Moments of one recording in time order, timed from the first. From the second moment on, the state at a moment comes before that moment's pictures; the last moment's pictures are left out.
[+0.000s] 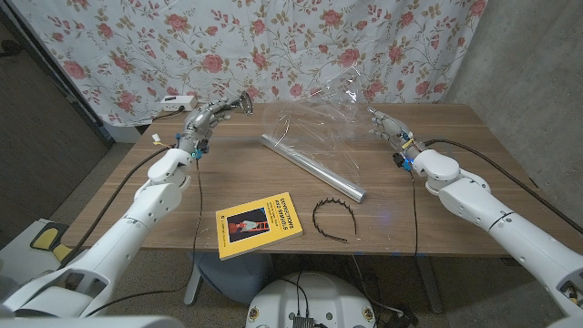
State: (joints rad) left arm 0.84 0.56 0.22 -1.37 -0.83 -0.23 -0.06; left_hand 1.20 0.13 0.59 -0.16 0.20 0.87 0.04 0.29 0.26 0.87 -0.06 0.35 0.48 1.10 -0.22 0.36 0.25 0.85 -0.21 1.04 0.21; right arm -0.86 -0.73 -0.41 -1.62 0.46 0.01 -0.08; right_hand 0.31 0.00 0.26 -0.15 0.20 -0.10 0.12 0.20 0.19 0.01 0.13 0.22 0.20 -0.05 0.08 0.22 0.20 0.19 0.08 0.19 0.17
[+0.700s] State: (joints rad) left arm 0.83 0.55 0.23 -1.34 -0.84 -0.22 -0.10; left_hand 1.20 0.13 0.59 -0.16 0.20 0.87 0.04 0.29 0.26 0.87 -0.06 0.34 0.49 1.10 -0.22 0.36 0.26 0.83 -0.21 1.05 0.20; right arm -0.96 -0.77 -0.36 -1.77 0.41 -0.07 -0.23; right_hand 0.31 0.00 0.24 -0.14 0.20 -0.01 0.12 0.21 0.19 0.10 0.11 0.23 0.20 0.00 0.06 0.22 0.20 0.22 0.11 0.19 0.17
